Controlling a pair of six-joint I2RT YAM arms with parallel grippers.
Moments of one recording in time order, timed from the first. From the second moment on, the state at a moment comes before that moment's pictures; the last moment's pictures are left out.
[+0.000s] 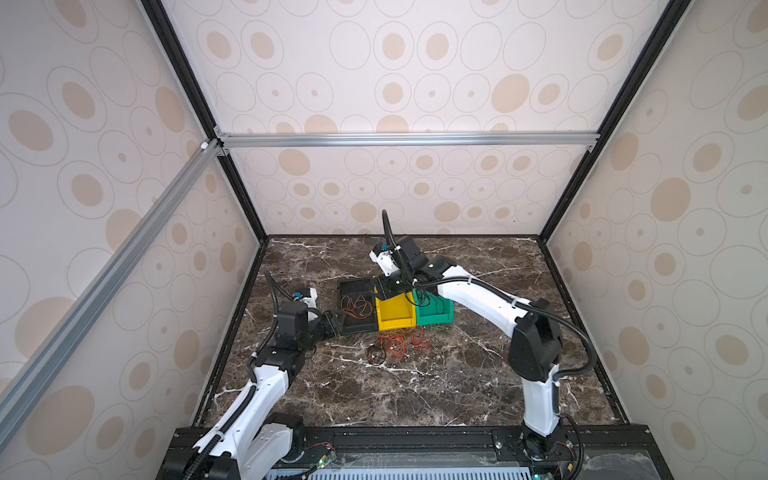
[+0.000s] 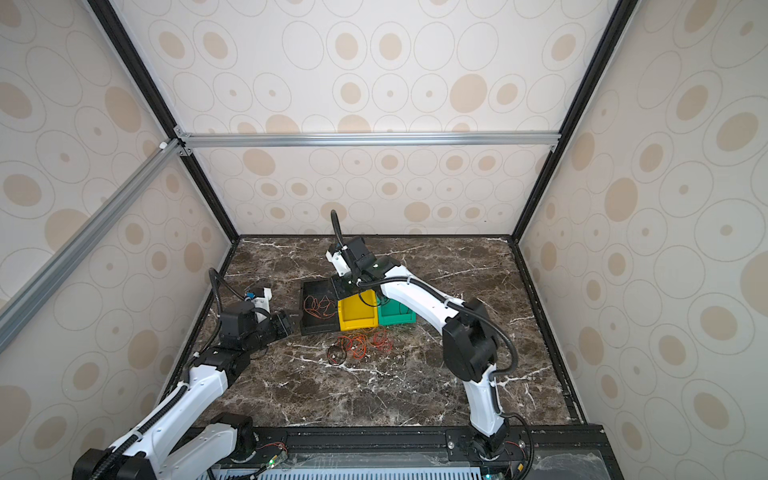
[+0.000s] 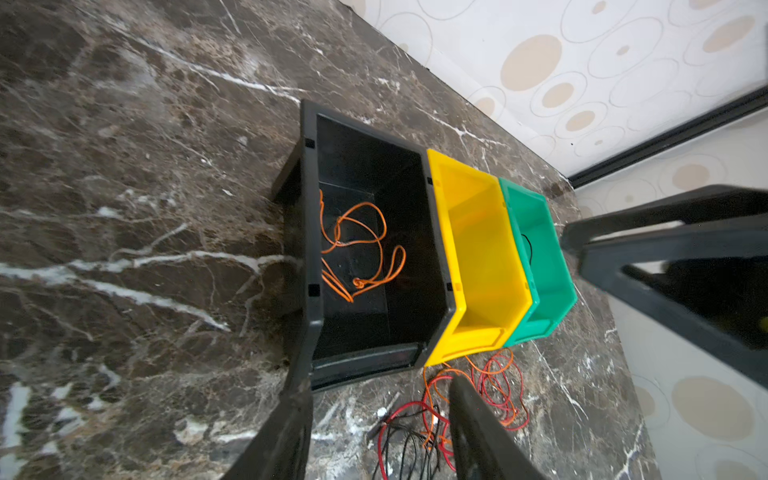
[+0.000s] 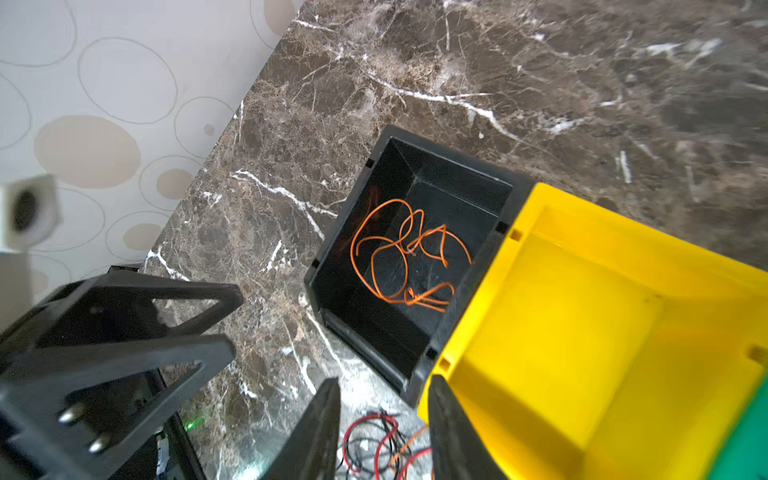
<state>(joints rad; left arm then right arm) -0.18 0.93 0.47 -0.09 0.28 -0.59 0.76 1.93 1.75 -0.62 -0.26 0.29</state>
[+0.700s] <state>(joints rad) -0.68 1.16 0.38 0.09 0.14 -0.67 0.69 1.63 1.18 -0.51 -0.16 0.46</state>
